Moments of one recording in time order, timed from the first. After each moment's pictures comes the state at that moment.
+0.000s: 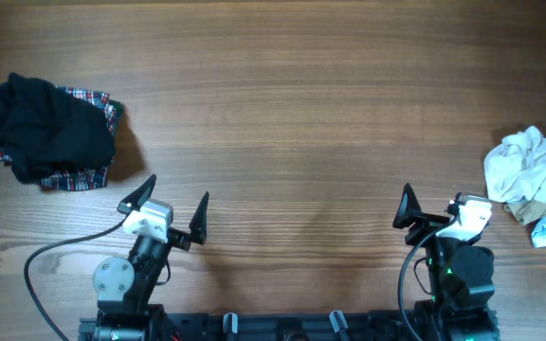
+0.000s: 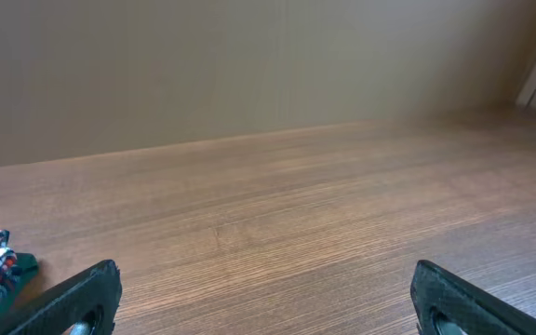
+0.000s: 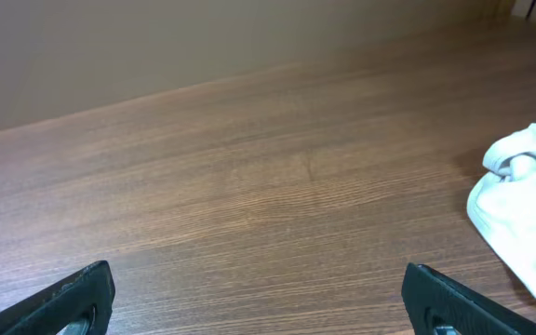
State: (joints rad) left arm -0.04 0.02 0.01 -0.04 0.29 0.00; right arm 0.11 0.01 0.14 -0.40 0.19 0.23
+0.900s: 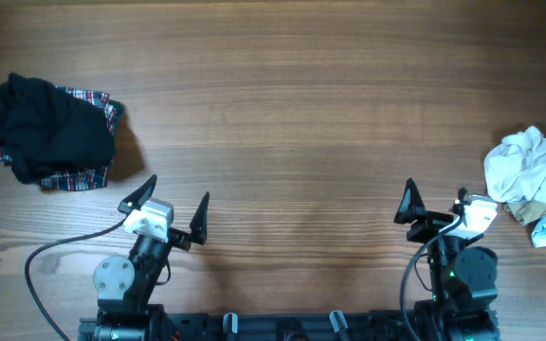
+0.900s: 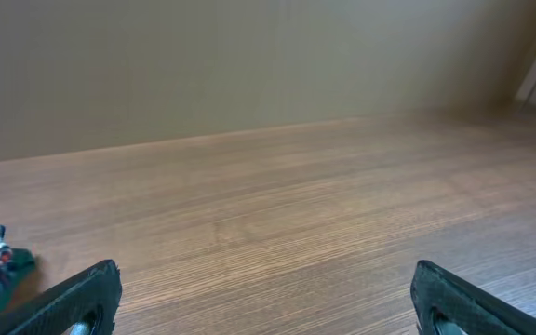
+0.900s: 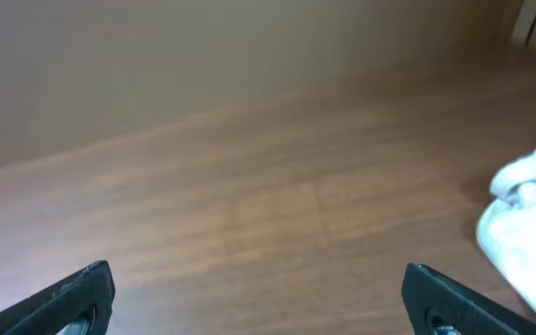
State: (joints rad) left arm -0.04 0.03 0.01 -0.04 0.30 0.00; right arm 0.11 0.01 0.14 -0.33 0.19 0.29
